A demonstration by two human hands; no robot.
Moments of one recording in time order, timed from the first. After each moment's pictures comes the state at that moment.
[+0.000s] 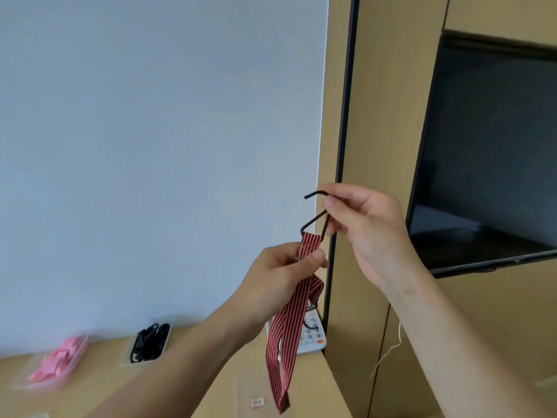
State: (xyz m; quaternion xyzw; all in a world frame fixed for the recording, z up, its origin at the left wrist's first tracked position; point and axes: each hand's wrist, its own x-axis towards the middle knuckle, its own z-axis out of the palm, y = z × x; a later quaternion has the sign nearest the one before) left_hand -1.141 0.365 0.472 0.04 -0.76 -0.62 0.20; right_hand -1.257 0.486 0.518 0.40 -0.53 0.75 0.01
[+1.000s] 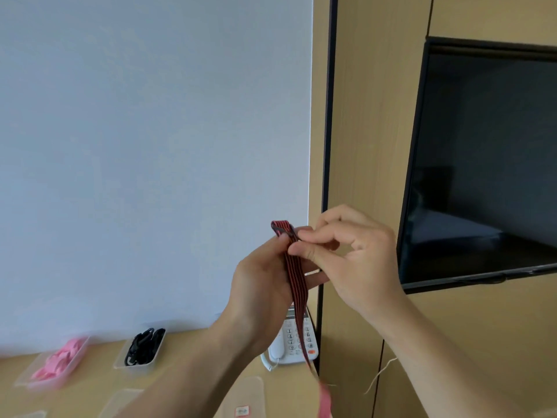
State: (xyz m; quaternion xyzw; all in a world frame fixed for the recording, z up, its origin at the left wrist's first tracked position) left_hand -1.168 0.432 0.487 -0.06 -0.49 -0.84 0.24; right_hand -1.262 0.536 0.505 0.54 -0.53 0.59 0.27
